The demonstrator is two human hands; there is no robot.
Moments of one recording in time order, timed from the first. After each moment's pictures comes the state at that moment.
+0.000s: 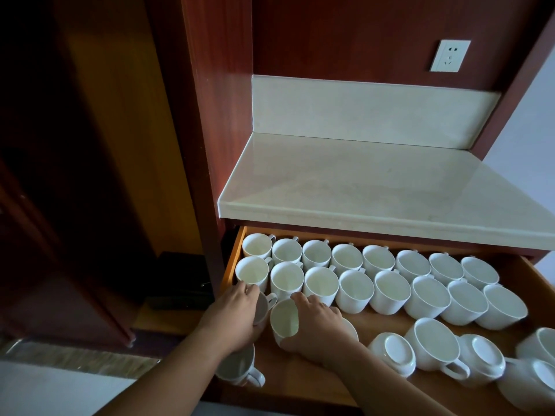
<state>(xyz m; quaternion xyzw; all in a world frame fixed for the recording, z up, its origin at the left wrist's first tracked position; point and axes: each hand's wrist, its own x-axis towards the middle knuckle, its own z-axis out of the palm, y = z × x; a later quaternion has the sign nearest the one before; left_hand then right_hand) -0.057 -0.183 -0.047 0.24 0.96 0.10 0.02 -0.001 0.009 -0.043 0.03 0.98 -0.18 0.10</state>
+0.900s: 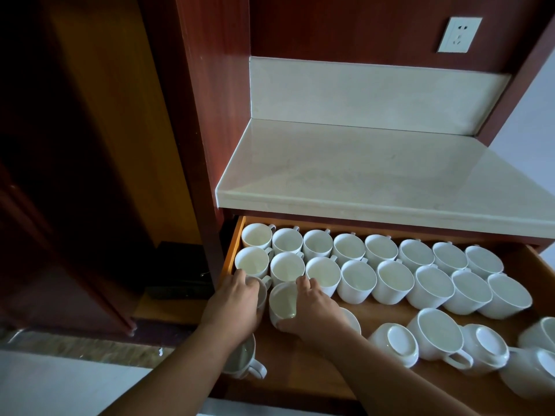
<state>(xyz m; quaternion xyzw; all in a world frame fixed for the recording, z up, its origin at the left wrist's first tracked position) -0.058 -0.175 -0.059 0.20 0.97 0.10 -0.03 -0.017 0.005 -0.057 0.05 0.97 -0.22 0.07</state>
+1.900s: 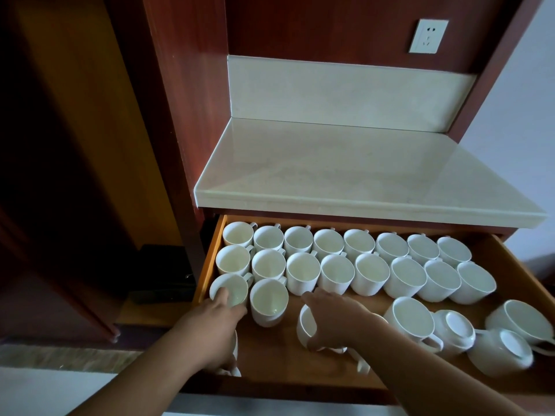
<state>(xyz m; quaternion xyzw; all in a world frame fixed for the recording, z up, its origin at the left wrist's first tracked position) -0.022 -0.187 -0.016 0.27 0.94 -0.04 0.19 0.011 0.075 -0.040 -0.05 0.98 -0.06 0.19</state>
